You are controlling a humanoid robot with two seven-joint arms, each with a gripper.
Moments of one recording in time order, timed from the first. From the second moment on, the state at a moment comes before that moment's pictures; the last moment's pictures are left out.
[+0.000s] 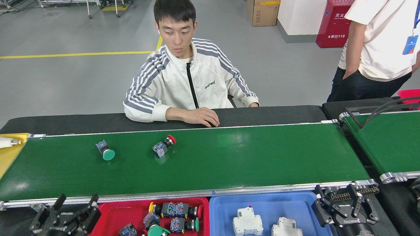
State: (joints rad) left arm -0.01 0.14 0.33 -1.52 -1.41 -0.27 -0.24; right arm 0.17 -0.05 -0.19 -1.63 1.31 -0.24 -0.05
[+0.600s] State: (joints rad) left arm -0.41 0.19 0.32 -1.00 -1.52 -0.15 -0.27; right arm 0.15 -0.07 -0.17 -1.63 1.31 -0.25 -0.05
